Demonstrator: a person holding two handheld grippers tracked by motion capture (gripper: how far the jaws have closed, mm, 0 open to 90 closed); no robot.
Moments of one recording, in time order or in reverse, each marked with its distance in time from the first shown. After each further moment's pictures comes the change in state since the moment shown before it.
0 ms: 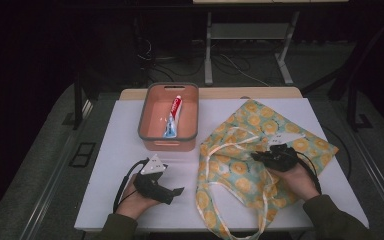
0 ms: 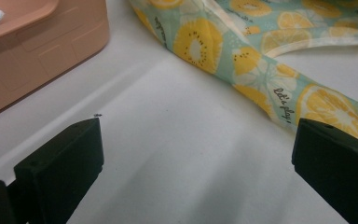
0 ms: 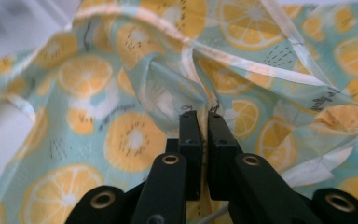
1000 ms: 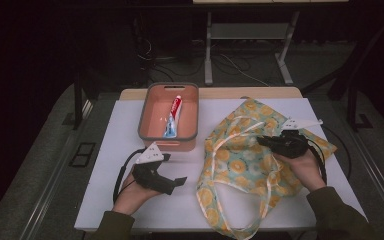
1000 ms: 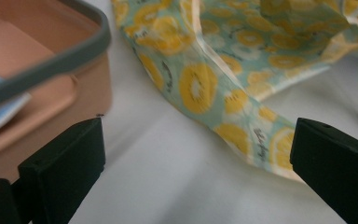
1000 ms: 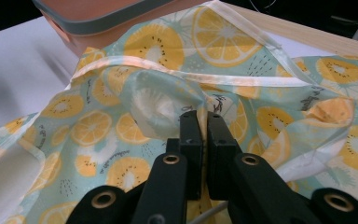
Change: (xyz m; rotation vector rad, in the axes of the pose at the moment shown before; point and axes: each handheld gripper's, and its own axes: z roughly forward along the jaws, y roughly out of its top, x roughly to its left) left arm 0.005 0.048 -0.021 -0.100 -0.025 0.008; right arm -0.018 0.022 -0.022 -0.122 0.012 0.047
